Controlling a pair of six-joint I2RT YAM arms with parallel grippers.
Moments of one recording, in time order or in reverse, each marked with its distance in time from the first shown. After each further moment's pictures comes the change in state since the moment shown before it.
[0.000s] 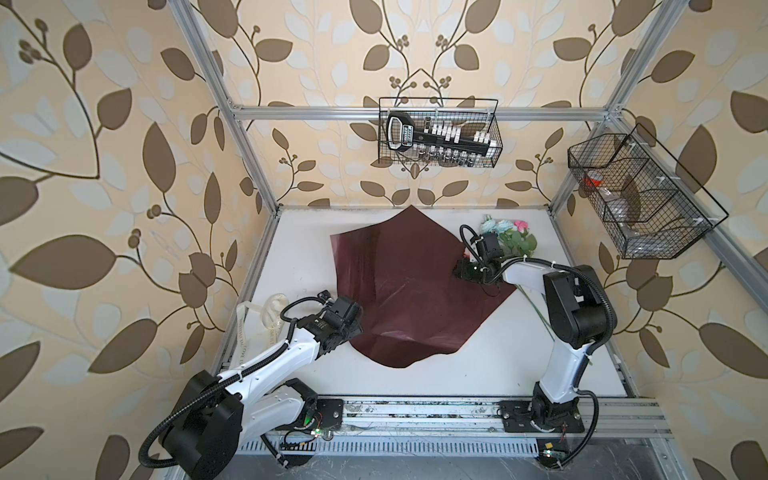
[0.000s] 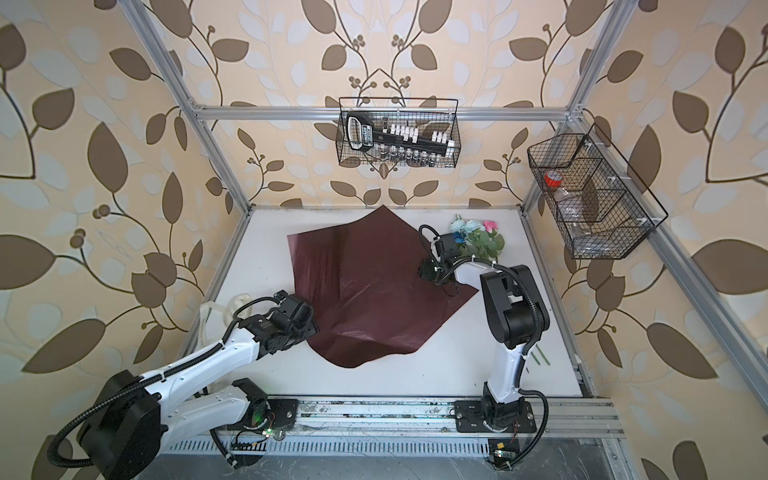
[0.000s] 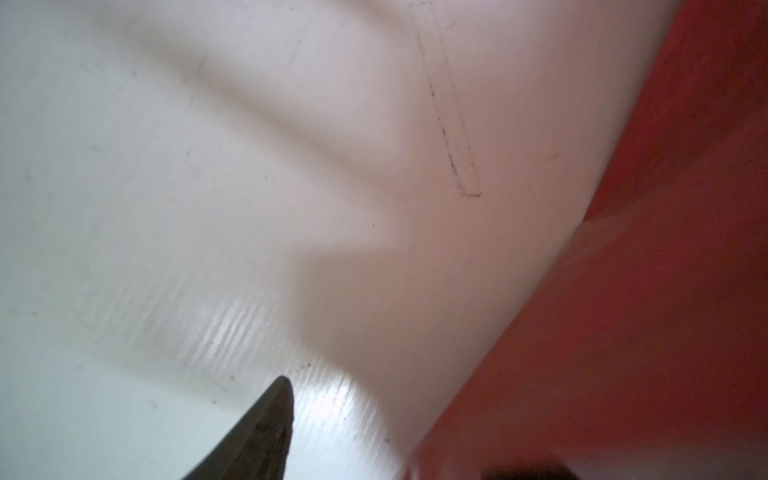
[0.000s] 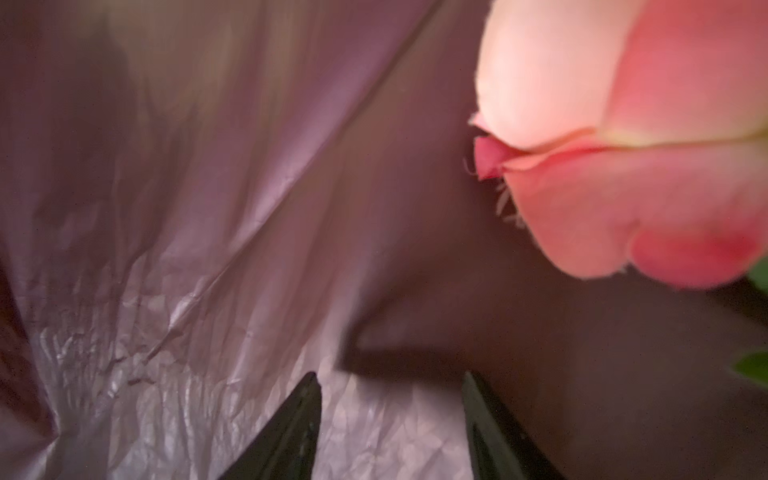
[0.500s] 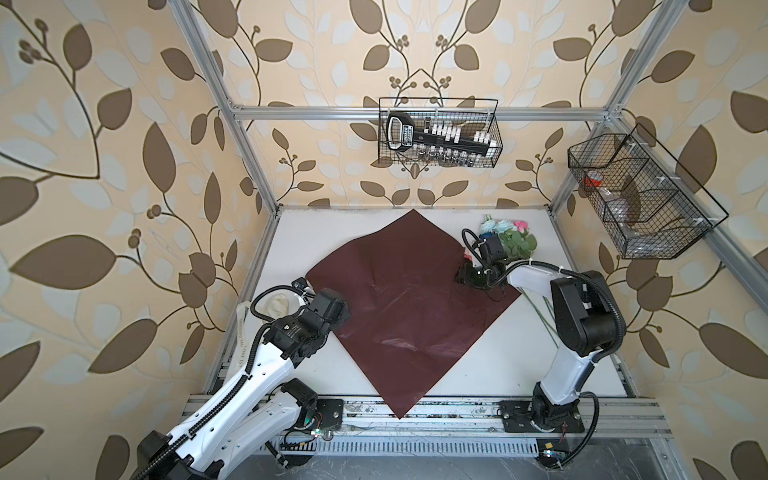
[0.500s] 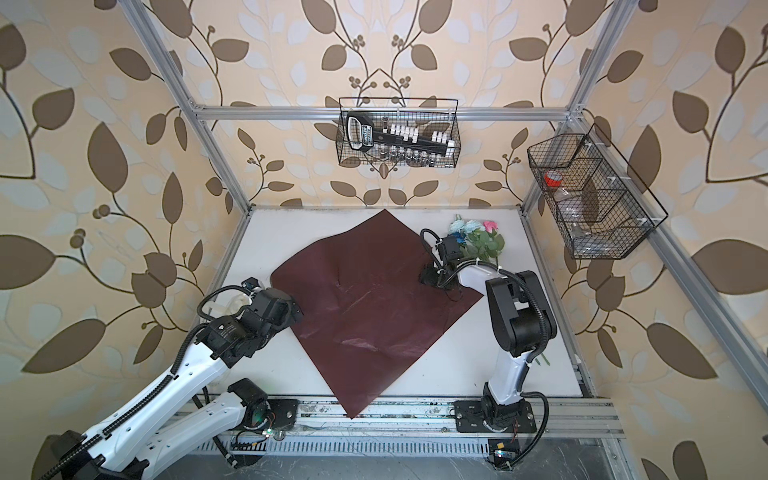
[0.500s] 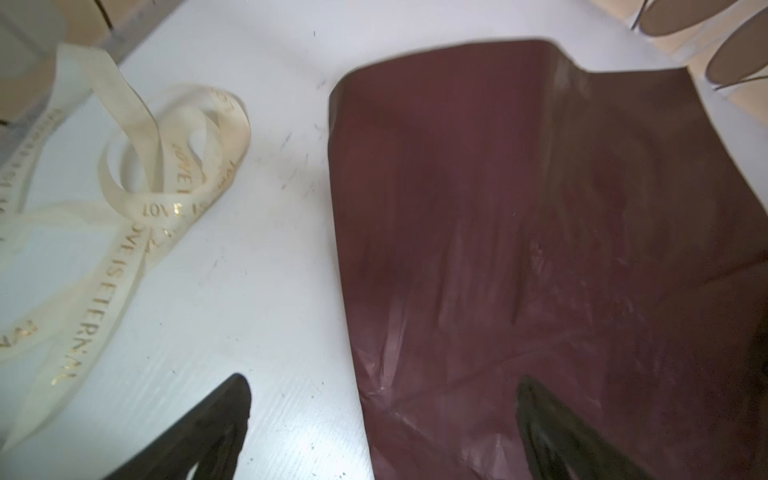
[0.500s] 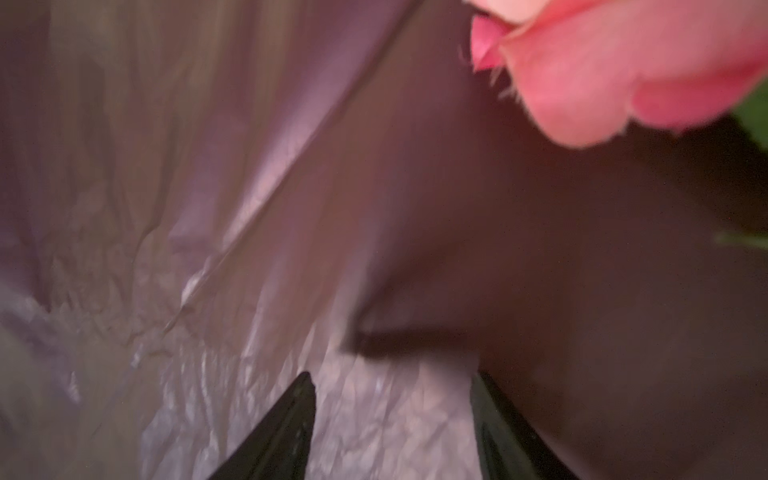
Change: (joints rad) left arm 0.006 -0.218 0.243 -0.318 -0.234 0.096; right arm -0.001 -0.092 -0.035 -0.117 -0.047 -0.002
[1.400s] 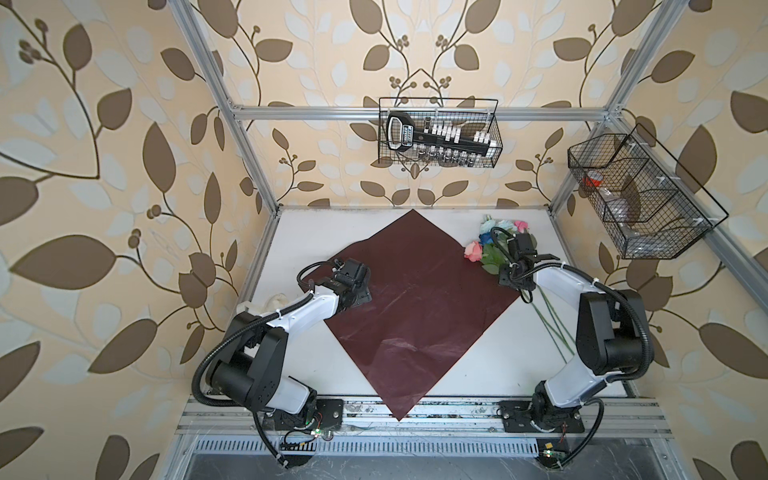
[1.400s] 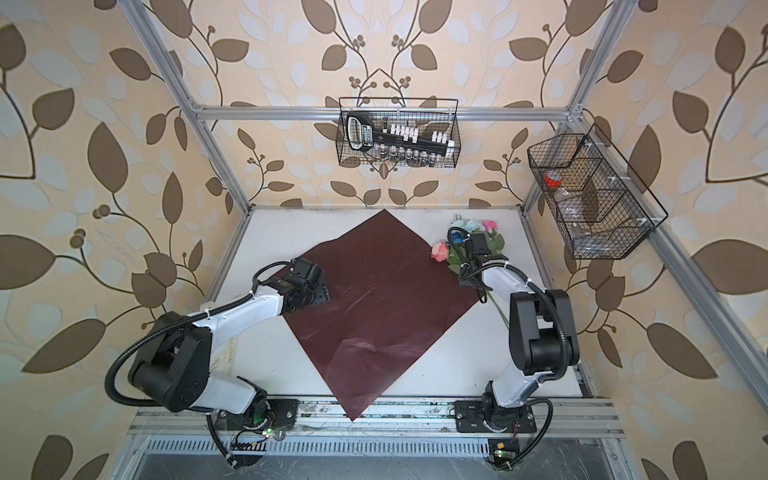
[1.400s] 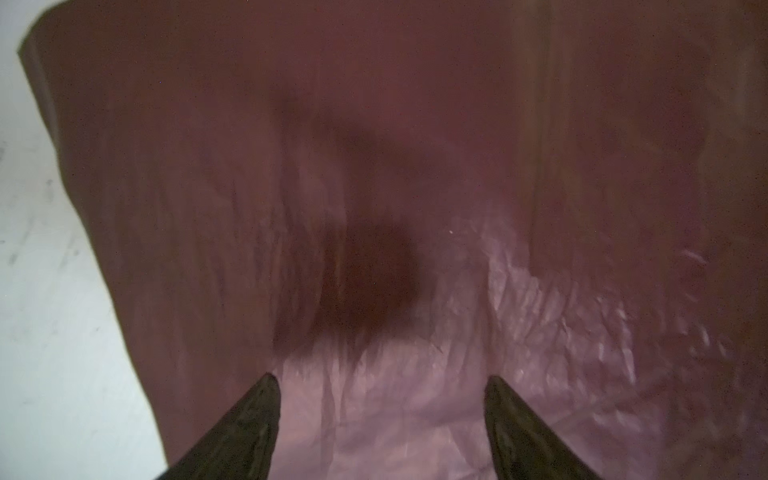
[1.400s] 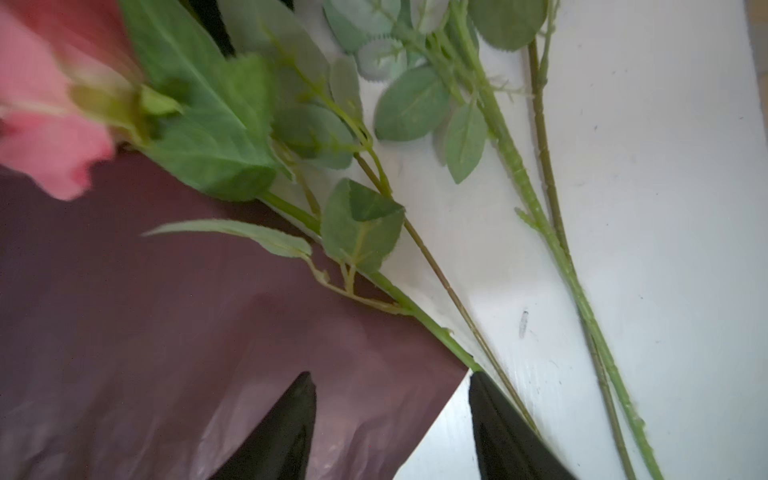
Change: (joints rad) left arm 0.147 0.691 0.068 0.475 0.278 0.190; right arm -0.169 -0.102 -0.021 -0.204 0.480 -0.145
